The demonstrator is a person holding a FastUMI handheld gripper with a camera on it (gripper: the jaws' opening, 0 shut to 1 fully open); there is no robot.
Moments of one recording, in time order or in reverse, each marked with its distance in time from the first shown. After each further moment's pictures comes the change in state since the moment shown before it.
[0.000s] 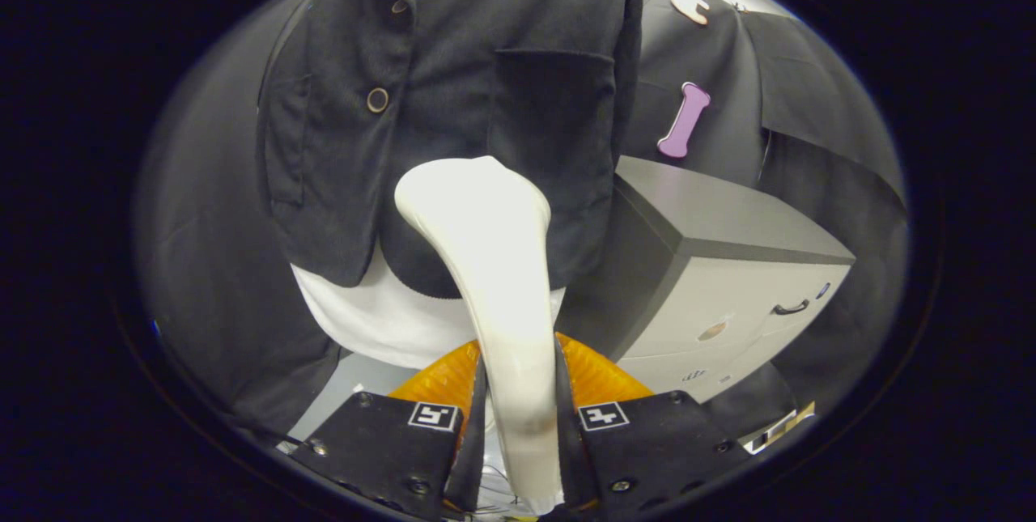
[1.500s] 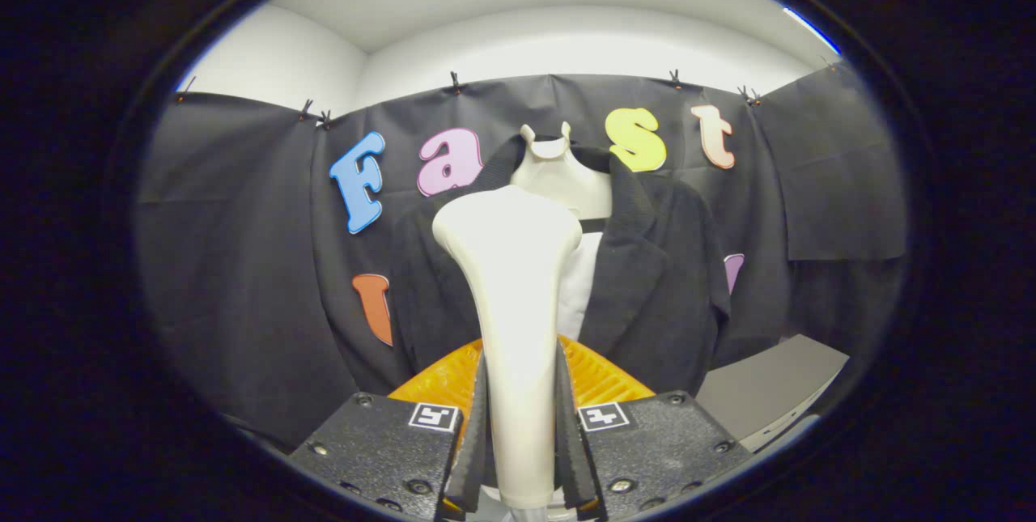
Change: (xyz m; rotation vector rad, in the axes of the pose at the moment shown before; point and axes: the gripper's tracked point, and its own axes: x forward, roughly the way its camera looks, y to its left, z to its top) arm -0.189 0.146 0.381 0.147 -0.501 0.168
